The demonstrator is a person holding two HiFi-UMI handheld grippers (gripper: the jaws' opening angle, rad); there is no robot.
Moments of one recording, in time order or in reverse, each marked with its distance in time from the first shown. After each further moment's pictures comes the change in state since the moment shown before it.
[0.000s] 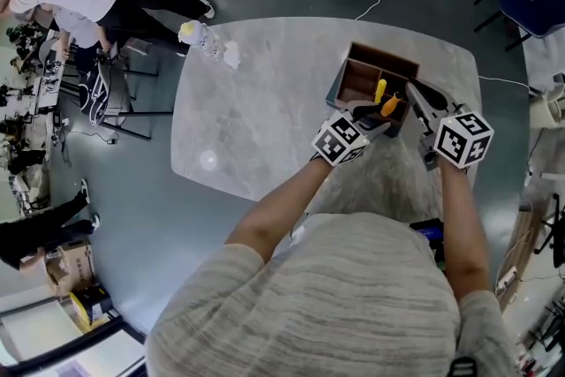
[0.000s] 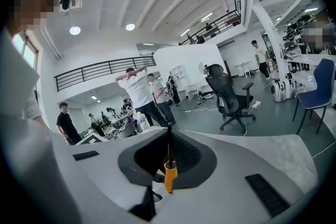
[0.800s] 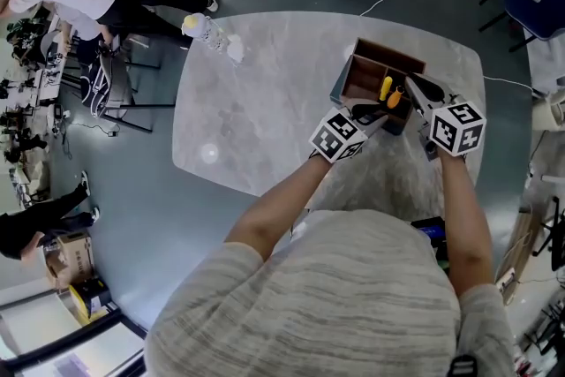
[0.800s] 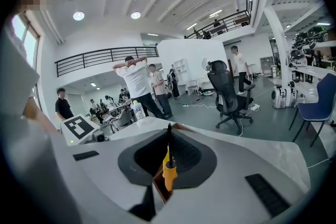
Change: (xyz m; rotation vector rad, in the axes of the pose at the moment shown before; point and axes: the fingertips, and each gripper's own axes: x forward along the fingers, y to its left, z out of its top) left arm -0.012 0.010 -0.004 -0.054 -0.020 0.026; right arm 0.027 -0.016 -0.022 -0.101 0.081 -0.024
